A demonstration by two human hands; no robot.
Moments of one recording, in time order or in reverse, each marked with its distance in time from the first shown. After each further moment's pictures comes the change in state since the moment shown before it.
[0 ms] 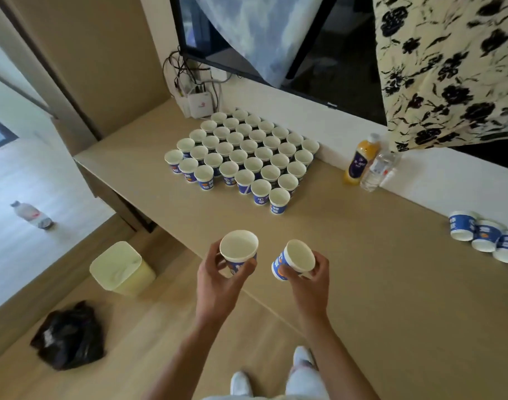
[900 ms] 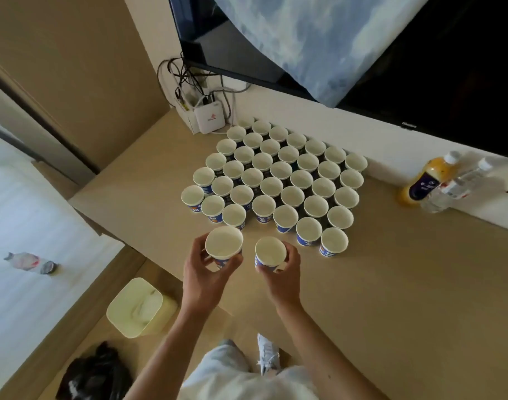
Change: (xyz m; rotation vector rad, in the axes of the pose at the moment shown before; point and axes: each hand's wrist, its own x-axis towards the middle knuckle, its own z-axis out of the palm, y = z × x) left_hand 0.263 -0.037 -0.096 0.128 -0.053 -0.046; right_hand 0.126 0.031 0.262 -0.126 0.015 0.000
